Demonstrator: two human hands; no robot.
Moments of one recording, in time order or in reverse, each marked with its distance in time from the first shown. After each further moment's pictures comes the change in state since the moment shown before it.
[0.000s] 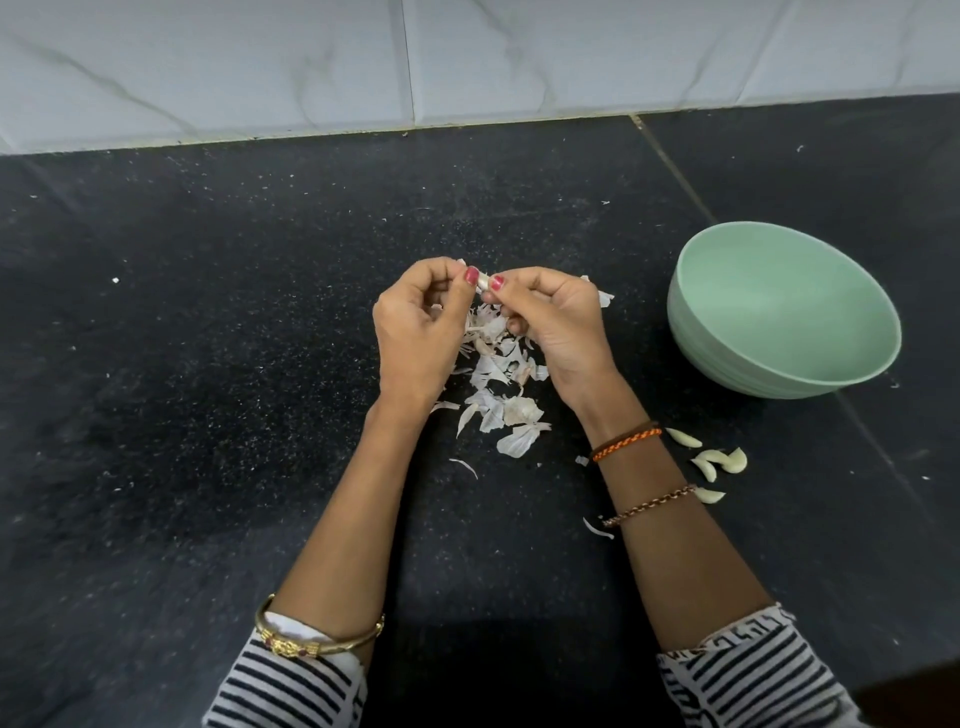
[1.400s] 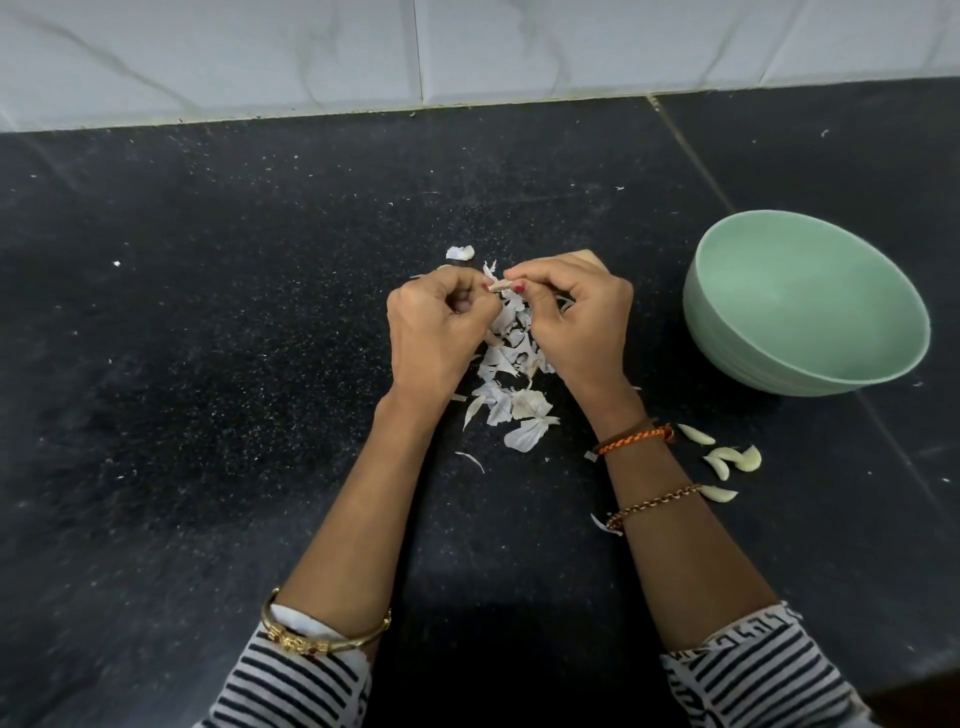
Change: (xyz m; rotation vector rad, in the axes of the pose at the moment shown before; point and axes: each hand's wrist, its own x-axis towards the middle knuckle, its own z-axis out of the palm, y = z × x) left_hand -0.003 0.003 0.003 0.256 -0.011 -0.003; right_hand 0.012 0.026 -0.008 -0.634 0.283 -0.743
